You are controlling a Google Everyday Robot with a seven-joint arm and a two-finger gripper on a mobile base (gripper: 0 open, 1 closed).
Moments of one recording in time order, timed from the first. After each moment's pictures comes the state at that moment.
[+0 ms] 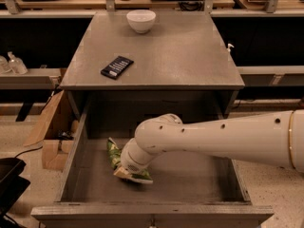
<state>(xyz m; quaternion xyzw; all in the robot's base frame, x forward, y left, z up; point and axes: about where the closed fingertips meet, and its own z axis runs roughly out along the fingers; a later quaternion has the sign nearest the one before) 0.475 0.098 0.593 -0.62 0.74 0.17 0.20</state>
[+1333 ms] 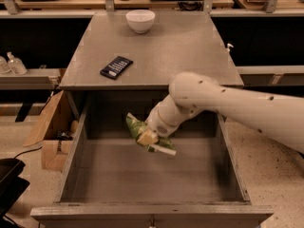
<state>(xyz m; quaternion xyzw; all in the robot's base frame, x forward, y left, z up) 0.540 0.022 0.681 -0.60 0.75 0.17 0.22</state>
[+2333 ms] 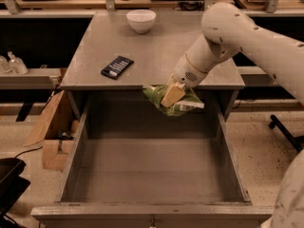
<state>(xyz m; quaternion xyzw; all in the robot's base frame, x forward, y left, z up) 0.616 -0.065 0.796 -0.60 0.76 0.17 0.20</state>
